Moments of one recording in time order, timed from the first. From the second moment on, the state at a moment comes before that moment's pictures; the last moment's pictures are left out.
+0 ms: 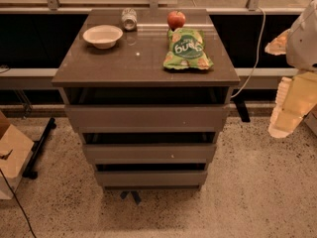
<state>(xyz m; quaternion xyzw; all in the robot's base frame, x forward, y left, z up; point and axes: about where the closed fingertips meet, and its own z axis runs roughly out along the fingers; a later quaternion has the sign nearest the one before) 0.438 -0.217 0.976 -0.60 0.78 -0.03 0.16</state>
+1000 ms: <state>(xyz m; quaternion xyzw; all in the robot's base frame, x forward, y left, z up) 0.438 -0.190 0.924 -0.60 0.77 0.00 0.23</state>
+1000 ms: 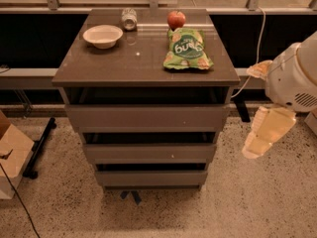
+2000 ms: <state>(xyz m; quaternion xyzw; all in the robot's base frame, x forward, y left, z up) 0.481 -0.160 0.772 -0.56 0.77 0.10 0.28</state>
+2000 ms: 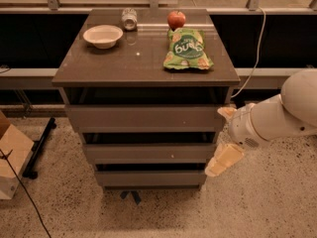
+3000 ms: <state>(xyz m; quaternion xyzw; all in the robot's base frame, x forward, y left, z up) 0.482 -0.151 0.717 -0.54 0.78 0.09 0.29</state>
